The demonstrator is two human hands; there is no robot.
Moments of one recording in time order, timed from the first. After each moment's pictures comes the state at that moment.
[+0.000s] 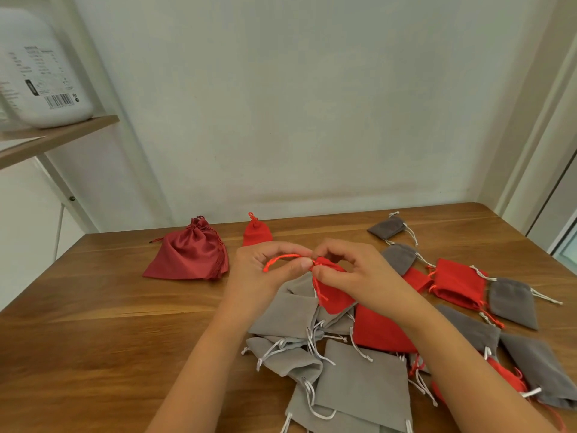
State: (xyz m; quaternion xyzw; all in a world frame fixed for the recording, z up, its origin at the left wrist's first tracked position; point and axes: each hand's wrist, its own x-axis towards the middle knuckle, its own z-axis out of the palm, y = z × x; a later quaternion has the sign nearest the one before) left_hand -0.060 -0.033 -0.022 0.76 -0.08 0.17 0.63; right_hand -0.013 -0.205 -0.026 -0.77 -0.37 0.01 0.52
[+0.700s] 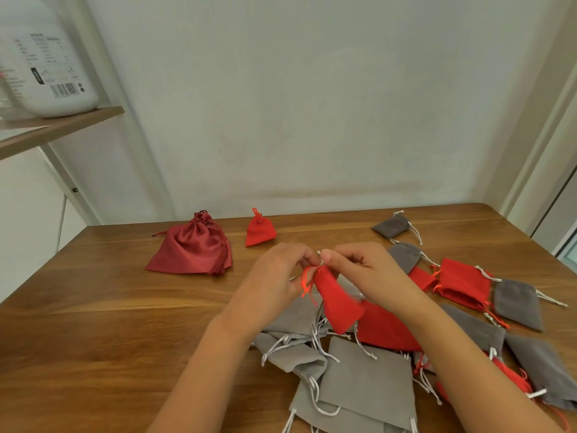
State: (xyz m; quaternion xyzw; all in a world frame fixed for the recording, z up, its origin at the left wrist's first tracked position) left_hand -0.048 -0.026 -0.042 0.90 -0.19 0.22 0.32; right_hand -0.004 -0.205 -0.039 -0.80 -0.32 0.02 0.51
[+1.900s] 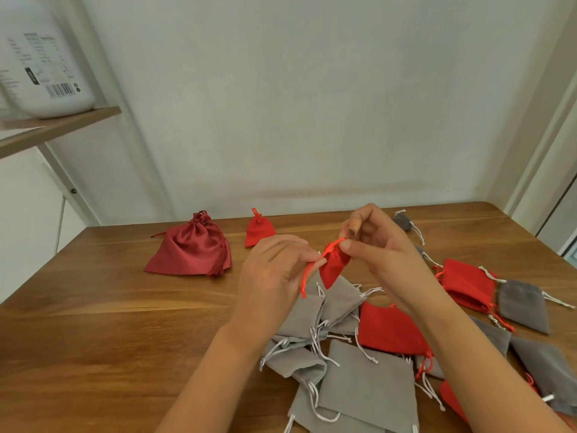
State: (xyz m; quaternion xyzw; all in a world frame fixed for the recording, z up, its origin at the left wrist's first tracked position) left_hand -0.045 -0.034 -0.047 0.81 -0.22 0.49 0.23; right_hand 0.000 -0.210 -0.025 -0.59 -0.30 0.05 0.75
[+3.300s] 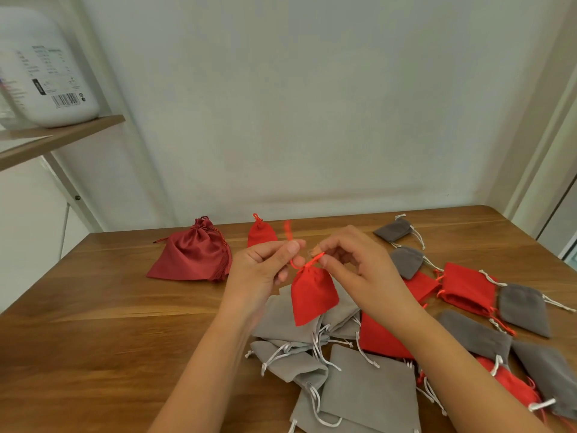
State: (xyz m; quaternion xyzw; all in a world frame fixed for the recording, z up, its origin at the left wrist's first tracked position) left_hand -0.055 -0.032 -0.021 0.63 0.03 0.12 0.76; right_hand -0.007 -0.194 -0.039 -0.77 -0.35 -0.13 0.52
